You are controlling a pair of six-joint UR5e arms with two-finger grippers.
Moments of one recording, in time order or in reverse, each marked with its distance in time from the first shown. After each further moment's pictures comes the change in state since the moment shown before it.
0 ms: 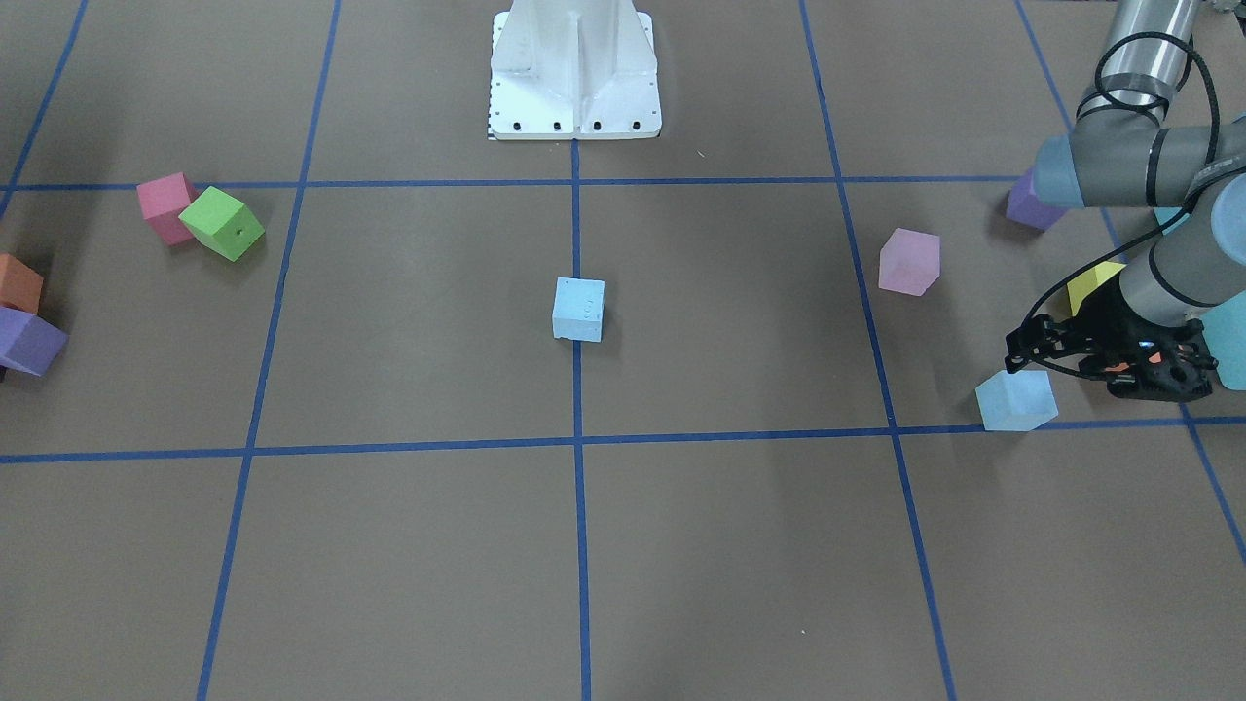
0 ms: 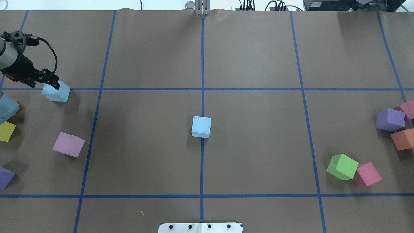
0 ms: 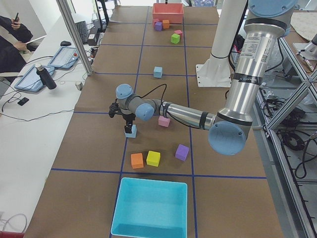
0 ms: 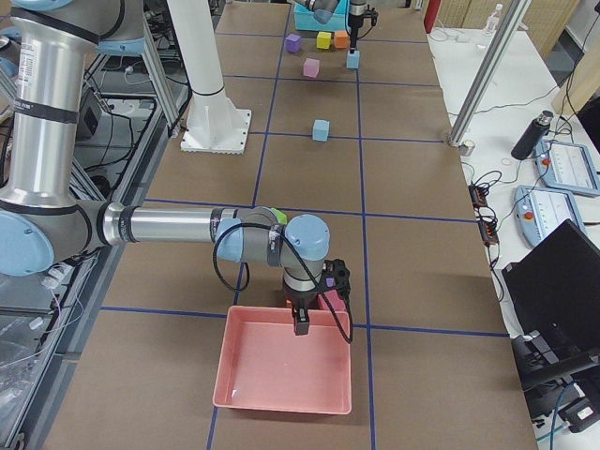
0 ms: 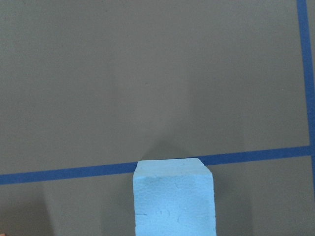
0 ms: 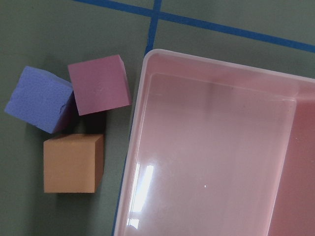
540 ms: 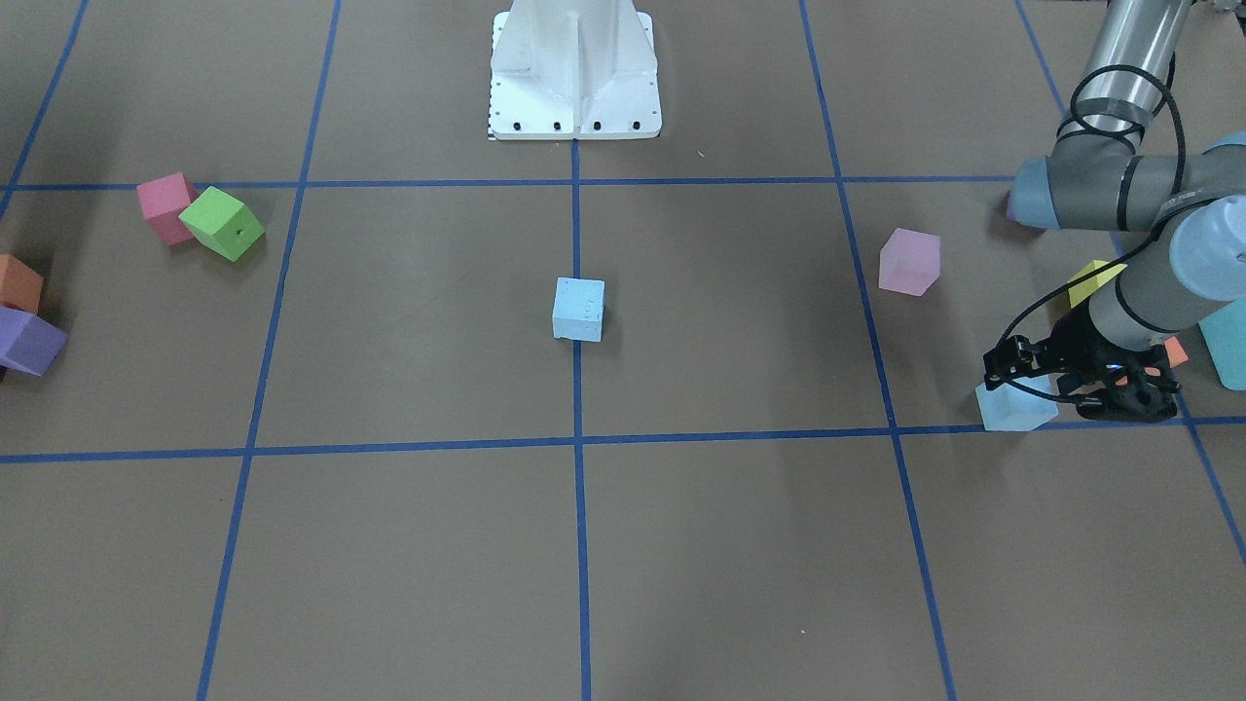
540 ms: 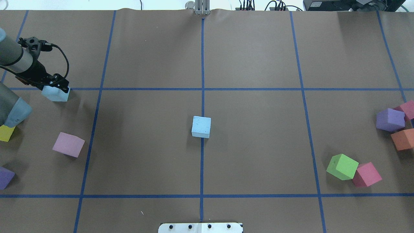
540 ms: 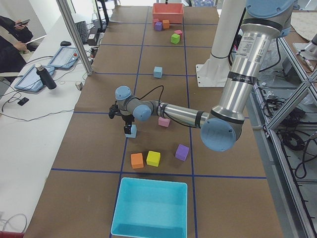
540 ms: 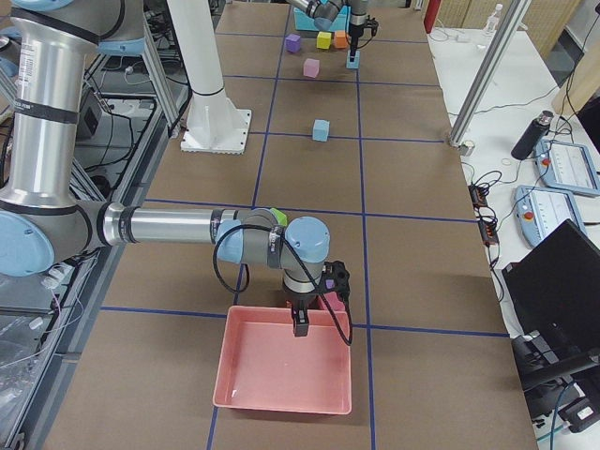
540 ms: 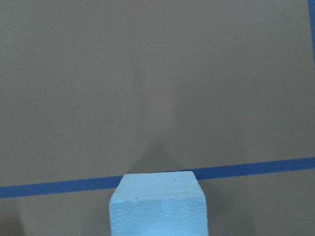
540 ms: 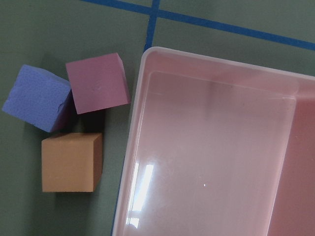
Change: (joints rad) left arm 0.050 -0.039 0.085 -0.042 0.042 -0.006; right arm 0.000 0.000 -0.005 0.000 0.000 -0.001
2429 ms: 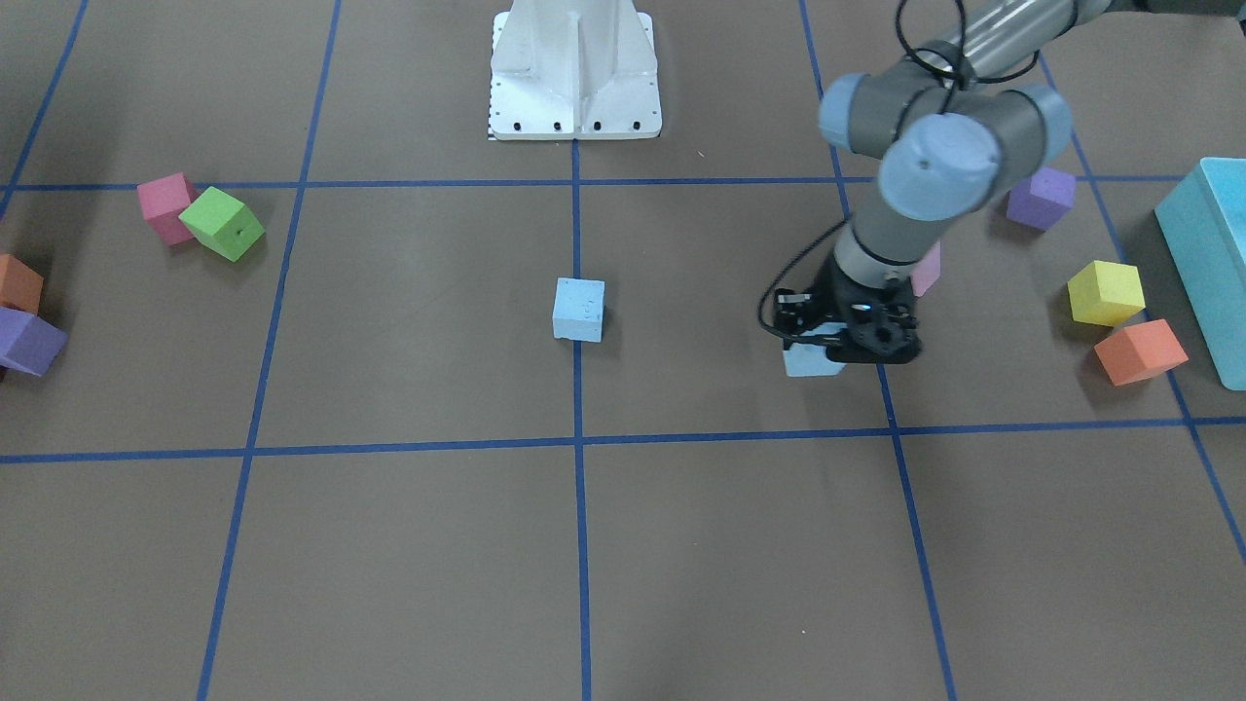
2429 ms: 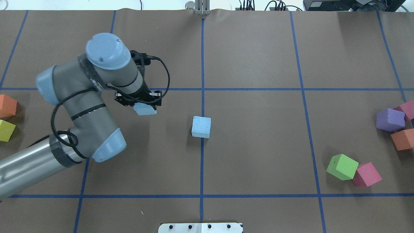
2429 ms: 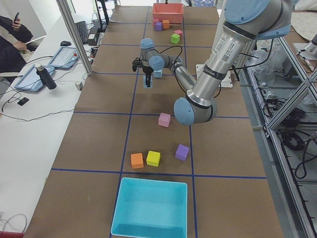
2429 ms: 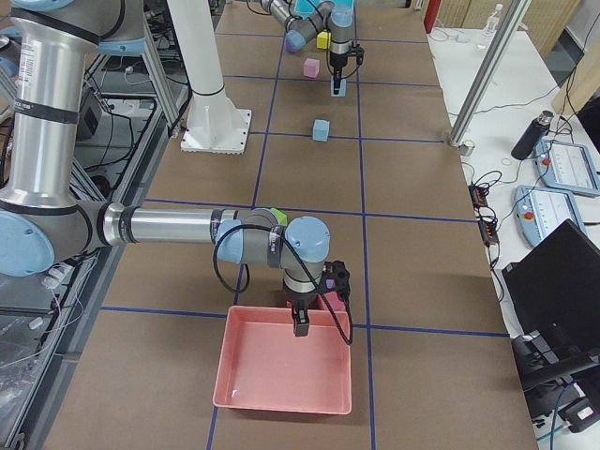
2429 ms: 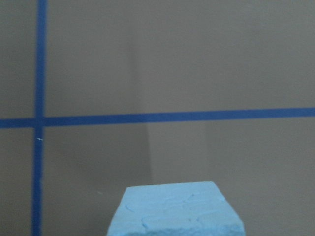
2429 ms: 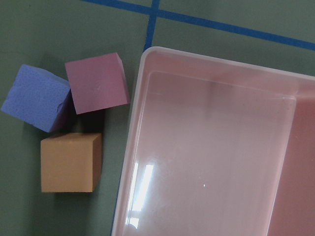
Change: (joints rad) left arm 0.387 -0.375 -0.275 0.423 0.217 -0.512; right arm 0.000 0.000 0.001 0.001 -0.002 0.000
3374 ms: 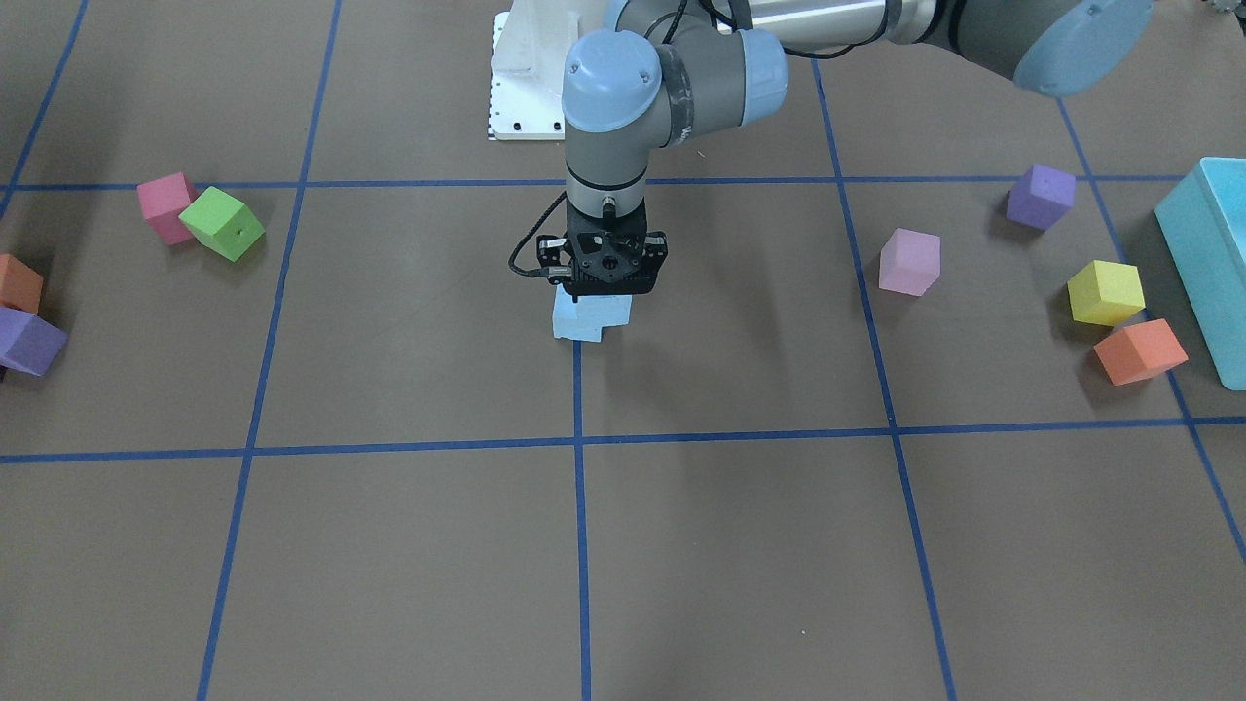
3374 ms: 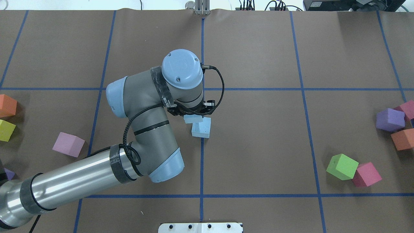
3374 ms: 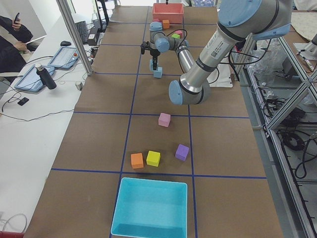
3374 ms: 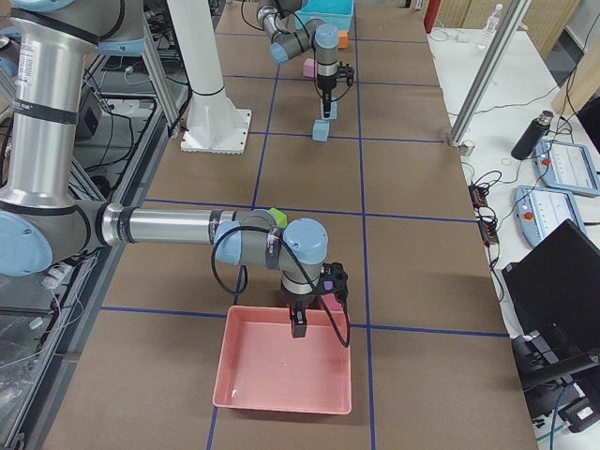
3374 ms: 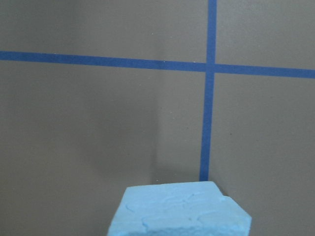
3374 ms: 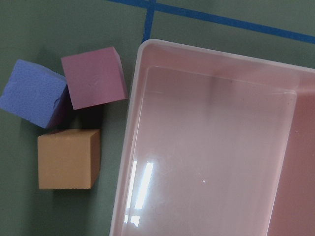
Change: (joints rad) left arm 0.121 -0.214 0.121 0.031 0.142 -0.104; right arm 0.000 -0.006 0.000 0.000 0.002 0.002
